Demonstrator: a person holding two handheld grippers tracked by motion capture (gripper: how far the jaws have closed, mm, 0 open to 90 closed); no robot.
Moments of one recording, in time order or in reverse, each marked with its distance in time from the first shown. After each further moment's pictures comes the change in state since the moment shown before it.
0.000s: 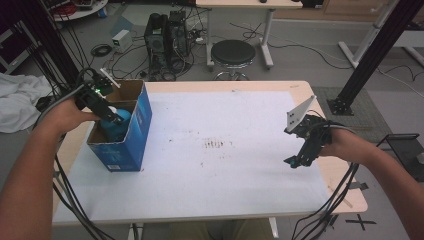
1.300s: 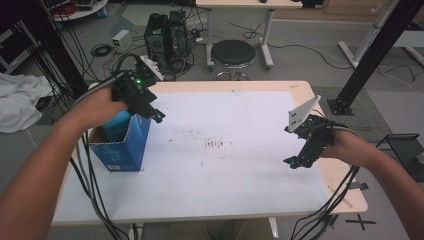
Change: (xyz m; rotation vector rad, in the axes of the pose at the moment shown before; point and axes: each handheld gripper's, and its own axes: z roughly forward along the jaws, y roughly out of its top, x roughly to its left) left arm -0.099 0.087 -0.035 -0.091 -0.130 0.293; right arm 0.010 0.004 -0.009 -0.035 -0.036 -0.004
